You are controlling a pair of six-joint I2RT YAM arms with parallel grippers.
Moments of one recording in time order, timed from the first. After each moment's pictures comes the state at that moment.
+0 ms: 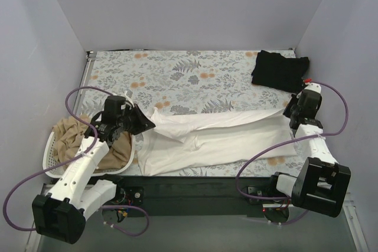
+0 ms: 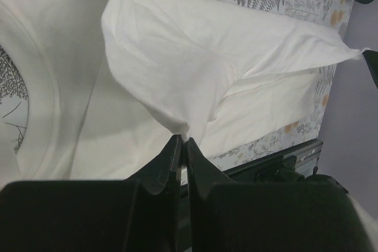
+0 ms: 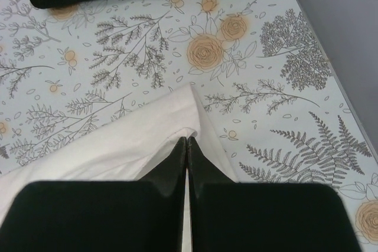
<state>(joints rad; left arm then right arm) -0.26 0.96 0.77 -0.56 0.32 -0.73 -0.25 1.18 0.66 -0.06 0.02 0.15</state>
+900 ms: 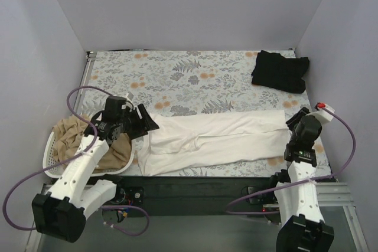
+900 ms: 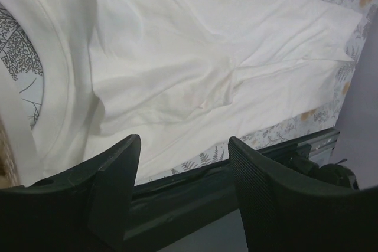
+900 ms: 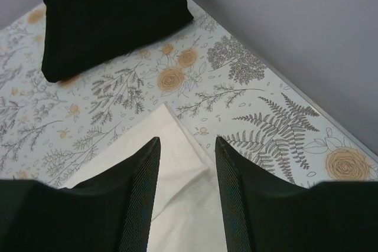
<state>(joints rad) -0.26 0.90 0.78 -0.70 0.34 -0.69 -0.25 0.59 0.31 0.01 0.25 0.32</state>
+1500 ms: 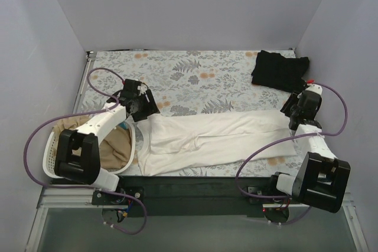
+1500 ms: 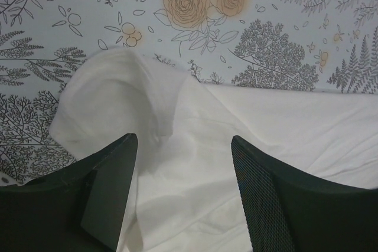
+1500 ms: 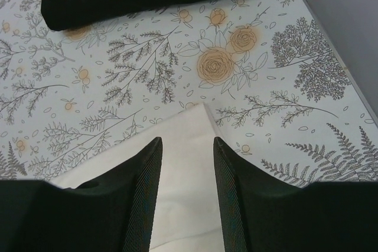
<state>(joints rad) -0.26 1.44 0.94 -0.44 0.09 -0.61 -0.26 1.19 0.60 0.05 0.01 0.23</state>
